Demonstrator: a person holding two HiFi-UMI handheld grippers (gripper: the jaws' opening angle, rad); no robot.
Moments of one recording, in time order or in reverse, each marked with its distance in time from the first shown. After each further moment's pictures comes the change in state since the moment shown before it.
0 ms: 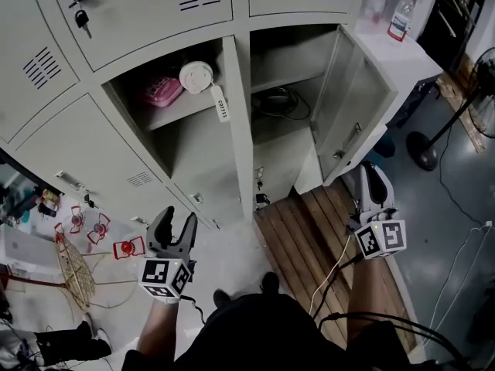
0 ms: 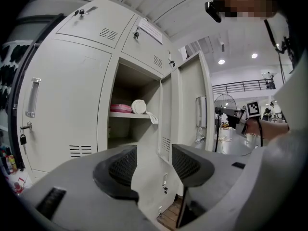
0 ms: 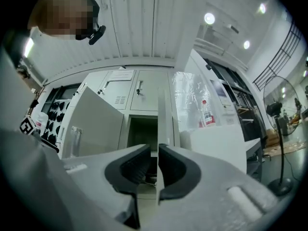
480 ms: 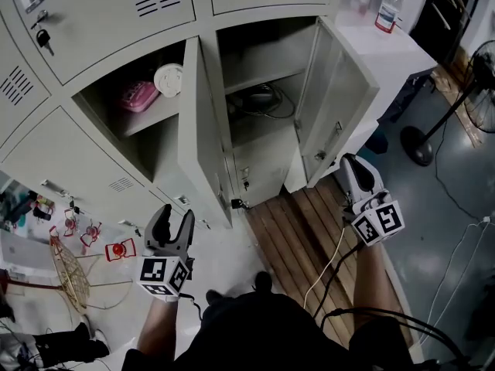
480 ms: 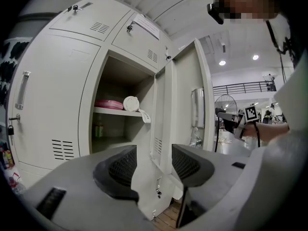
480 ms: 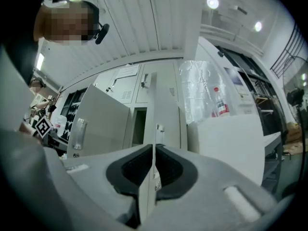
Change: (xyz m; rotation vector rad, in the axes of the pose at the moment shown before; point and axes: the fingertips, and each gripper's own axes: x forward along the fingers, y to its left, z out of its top) left arm 0.039 -0.039 -0.005 -0.019 -0.005 -0.002; right arm 0.024 -0.031 -0.030 0.008 0.057 0.220
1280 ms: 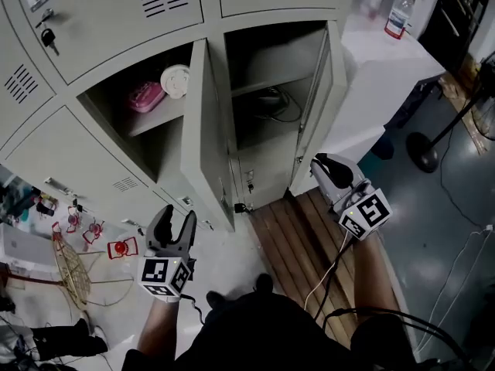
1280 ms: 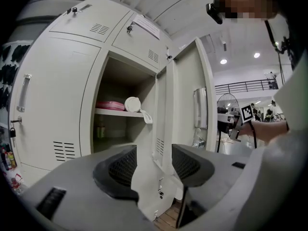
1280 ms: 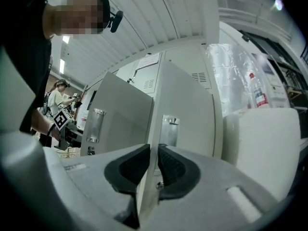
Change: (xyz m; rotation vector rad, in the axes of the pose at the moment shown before) left arm 0.002 0.005 0.003 0.005 -0.001 0.026; right arm 0.054 0.062 -0.019 -0.086 0.082 0.300
